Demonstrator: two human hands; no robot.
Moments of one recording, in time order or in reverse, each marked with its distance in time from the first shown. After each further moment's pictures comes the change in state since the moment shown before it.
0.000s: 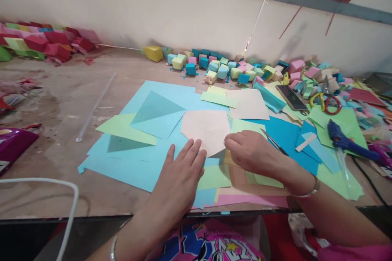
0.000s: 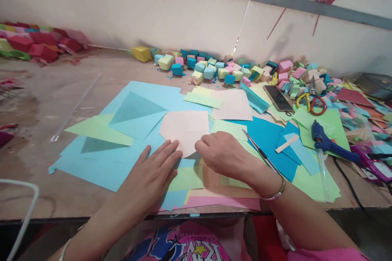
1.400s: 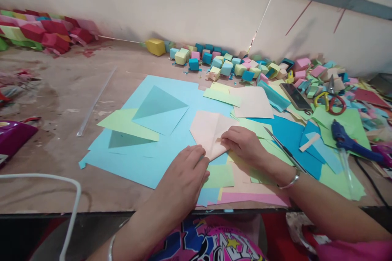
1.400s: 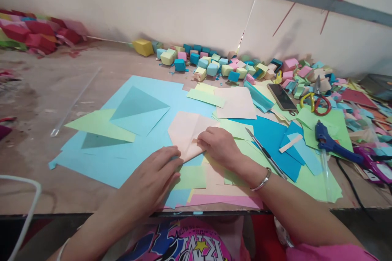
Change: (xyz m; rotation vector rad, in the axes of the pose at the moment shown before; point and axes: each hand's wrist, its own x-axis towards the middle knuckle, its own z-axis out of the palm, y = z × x) left_hand -0.006 -0.001 -0.009 -0.210 0.134 0.163; right_hand 0.015 -0.003 0.046 0.525 0.147 0.341
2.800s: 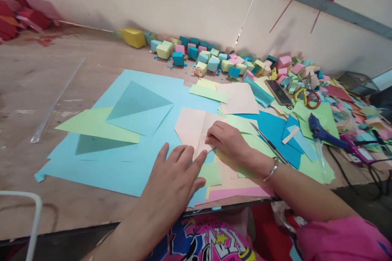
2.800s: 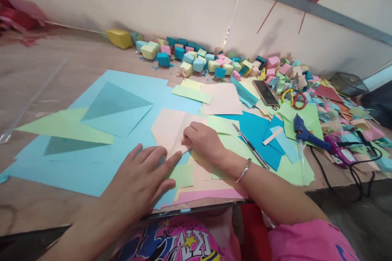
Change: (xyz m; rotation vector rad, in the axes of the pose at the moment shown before) left_hand 0.013 0.007 0.003 0.220 -0.215 -0.078; right_hand 0.007 -0.004 0.007 -0.053 0.005 0.057
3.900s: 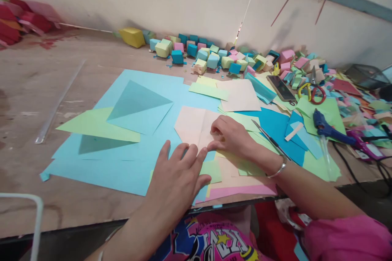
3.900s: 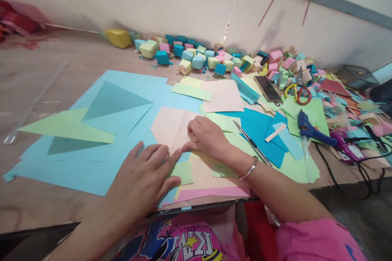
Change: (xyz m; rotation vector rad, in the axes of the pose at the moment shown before) left_hand 0.003 0.006 -0.003 0.012 0.025 -0.023; right_hand 0.000 0.008 -0.013 0.038 -0.049 0.018
